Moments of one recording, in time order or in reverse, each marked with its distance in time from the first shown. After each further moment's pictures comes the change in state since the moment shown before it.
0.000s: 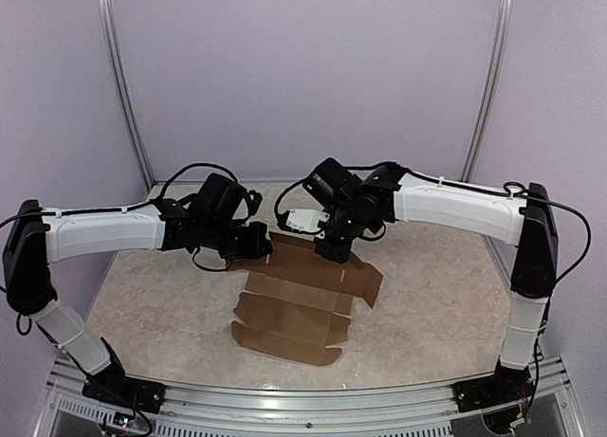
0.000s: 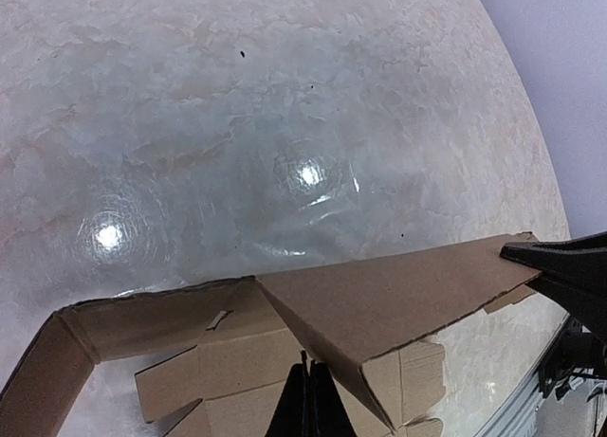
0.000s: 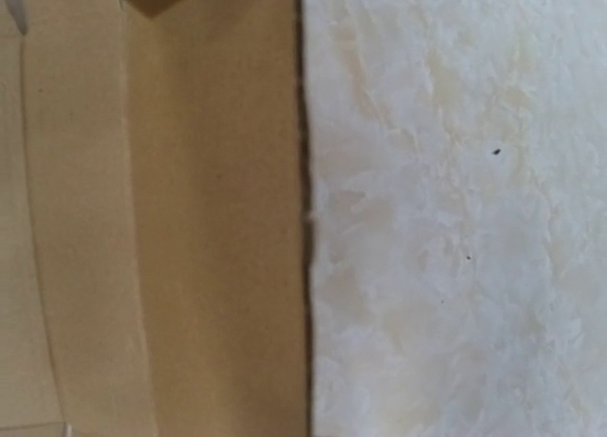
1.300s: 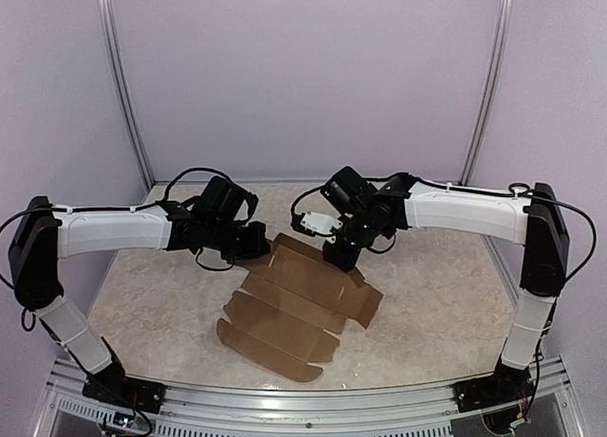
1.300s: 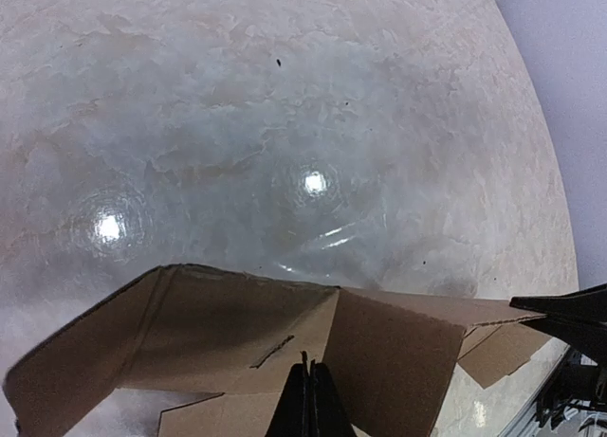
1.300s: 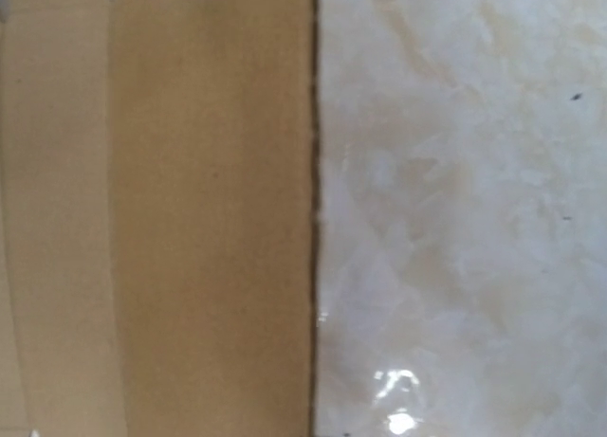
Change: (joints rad) left arm 0.030 0.051 -0.004 0.055 -0.013 -0.052; right arm -0.067 -0.066 -0.177 0.120 -0.156 0.148
